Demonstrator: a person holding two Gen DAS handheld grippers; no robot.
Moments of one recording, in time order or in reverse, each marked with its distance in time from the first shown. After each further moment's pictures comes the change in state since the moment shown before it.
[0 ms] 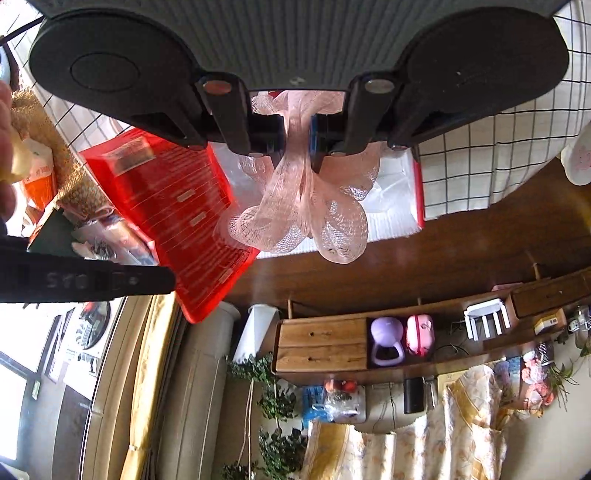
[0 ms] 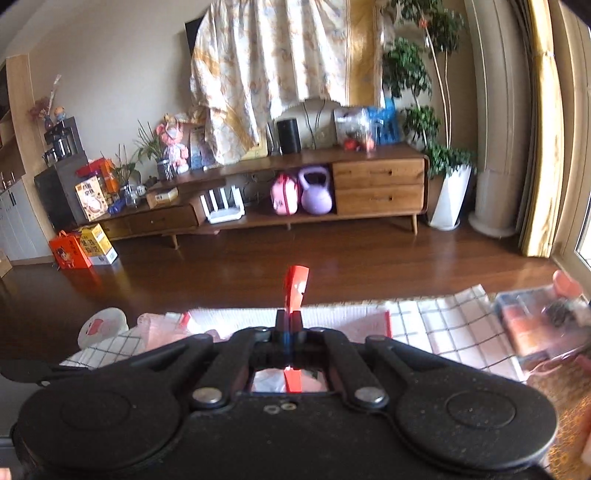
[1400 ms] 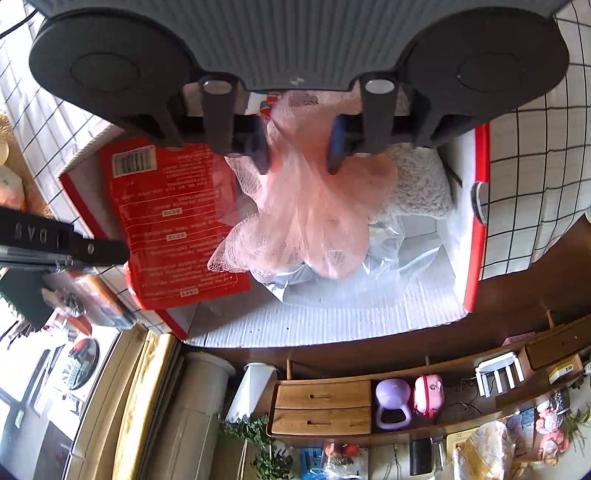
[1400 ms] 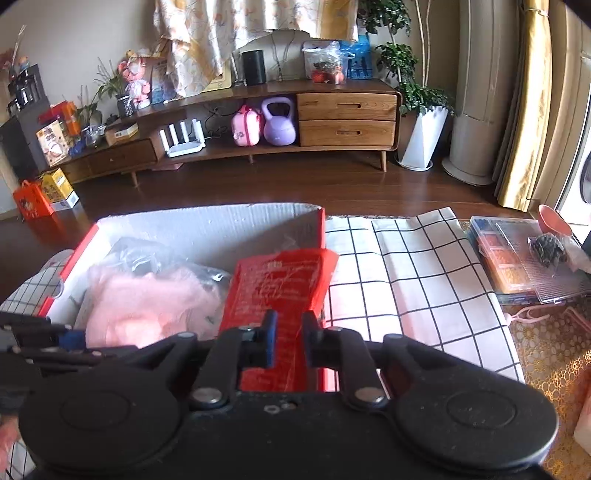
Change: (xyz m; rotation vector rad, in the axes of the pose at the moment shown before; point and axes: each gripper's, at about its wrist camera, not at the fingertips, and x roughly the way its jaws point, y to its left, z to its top) left arm 0.084 0.003 -0.027 -0.034 0.177 -0.016; right arm 0.049 -0.050 -0.056 -0.008 0.197 -0.097
